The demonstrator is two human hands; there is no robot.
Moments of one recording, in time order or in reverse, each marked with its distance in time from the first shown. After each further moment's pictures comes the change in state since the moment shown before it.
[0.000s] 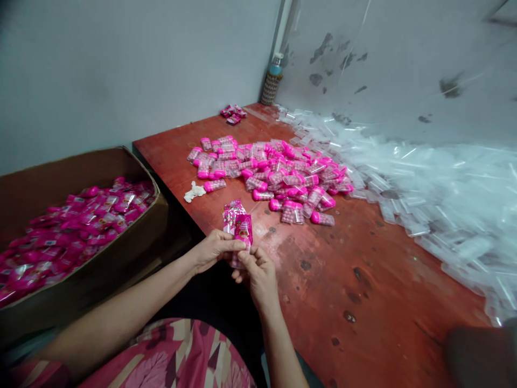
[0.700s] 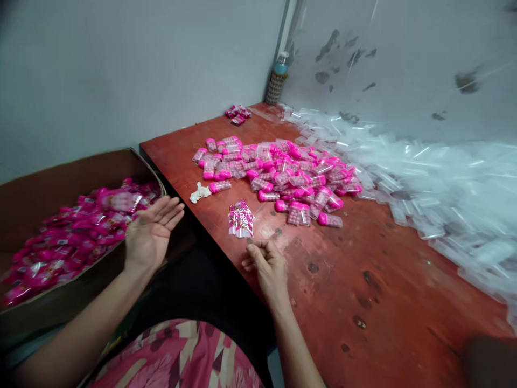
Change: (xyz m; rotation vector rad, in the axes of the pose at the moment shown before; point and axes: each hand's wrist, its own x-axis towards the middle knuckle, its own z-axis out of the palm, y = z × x) left_hand -0.054 0.033 -0.055 0.025 0.670 0.826; right_hand 0.009 -0.013 0.003 -0.224 0.122 -0.079
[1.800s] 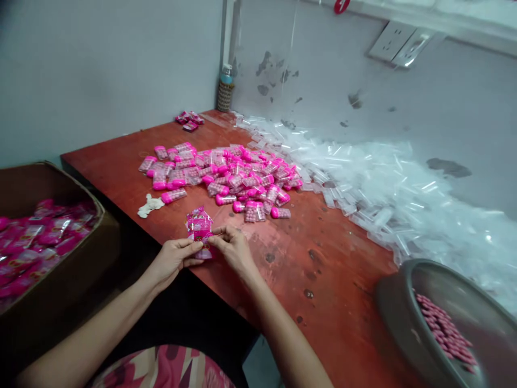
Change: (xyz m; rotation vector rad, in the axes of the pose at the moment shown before) left_hand -0.021 -0.054 0.062 0.084 -0.455 -0.738; right_hand 0.045 -0.016 -0.024 -0.271 -0.120 -0.126
